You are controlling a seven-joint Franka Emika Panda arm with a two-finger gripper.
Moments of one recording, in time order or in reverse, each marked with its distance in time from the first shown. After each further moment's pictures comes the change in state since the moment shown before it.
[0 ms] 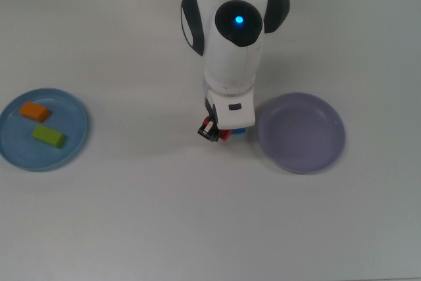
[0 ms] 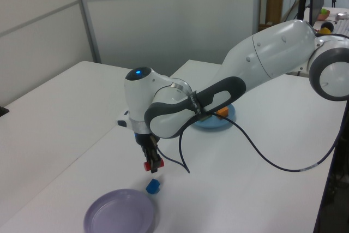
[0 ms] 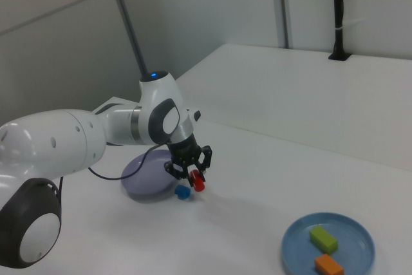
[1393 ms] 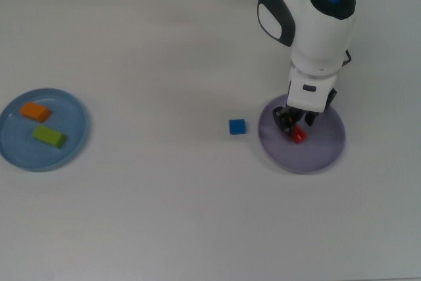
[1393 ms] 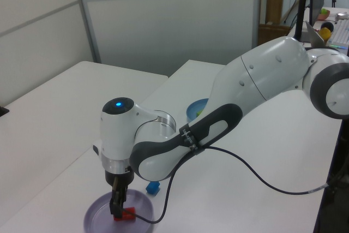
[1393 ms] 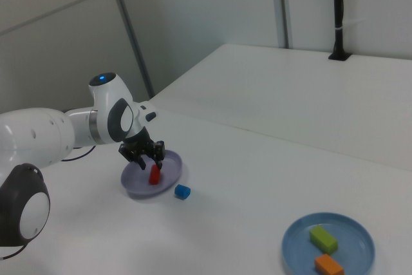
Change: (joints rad) arm 0.222 0.034 -0.004 0.010 0.021 0.148 0.651
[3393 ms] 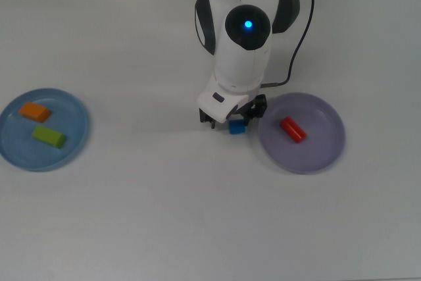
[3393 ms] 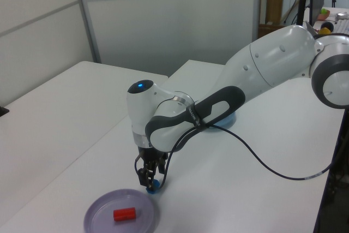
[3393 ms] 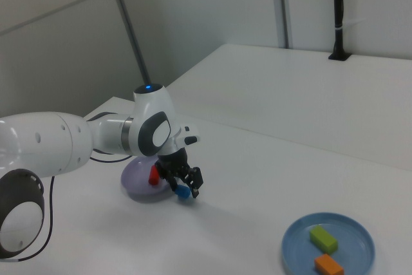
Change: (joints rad) arm -0.055 -0.069 -0.174 -0.112 0.125 -0.094 0.122
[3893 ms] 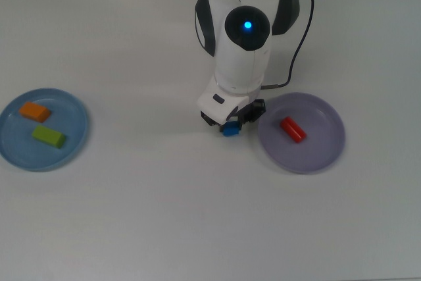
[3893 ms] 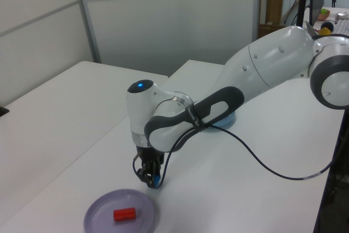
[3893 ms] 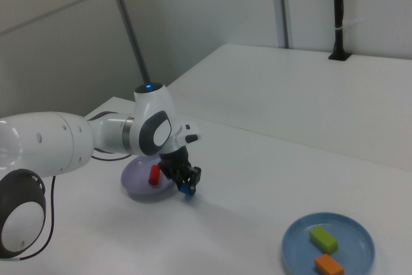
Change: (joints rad) arm 0.000 0.006 0.000 0.017 0.004 0.015 0.001
